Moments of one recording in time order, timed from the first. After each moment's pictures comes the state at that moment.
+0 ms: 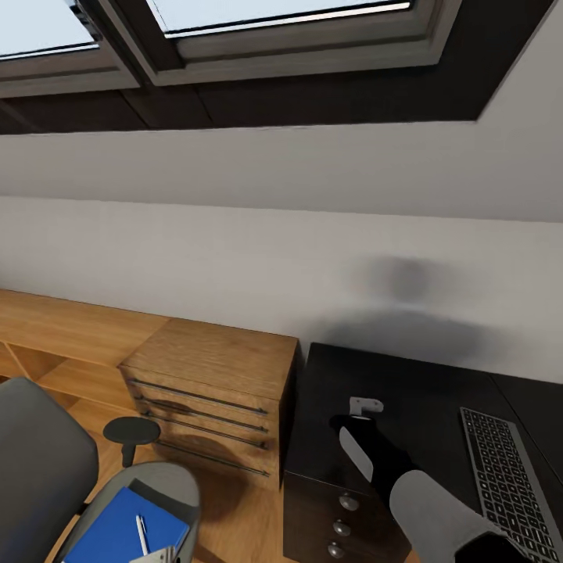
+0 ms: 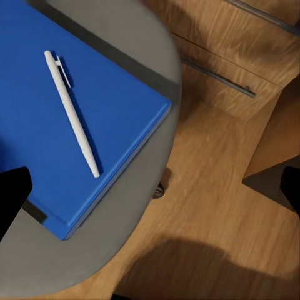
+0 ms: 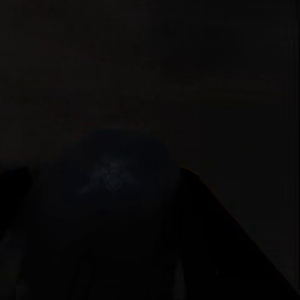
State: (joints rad) left arm -0.06 0.06 -0.12 -0.70 0.36 -0.12 0.15; right arm -0.73 0.08 0.34 -0.50 -0.44 0.33 -0.47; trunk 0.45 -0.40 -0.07
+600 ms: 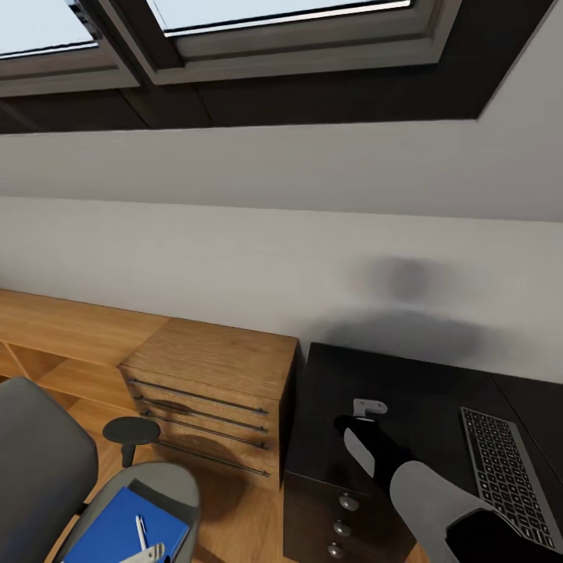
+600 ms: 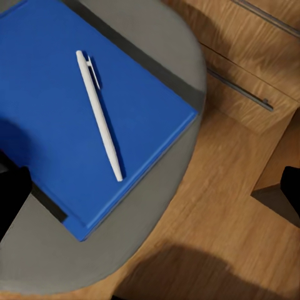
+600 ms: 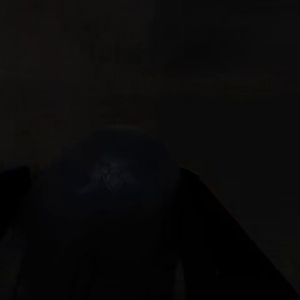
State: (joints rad) left arm -0.06 0.06 -0.05 -0.70 0.38 -0.12 0.15; right arm -0.79 0.07 0.34 -0.33 -0.45 0.23 -0.41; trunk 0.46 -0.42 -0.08
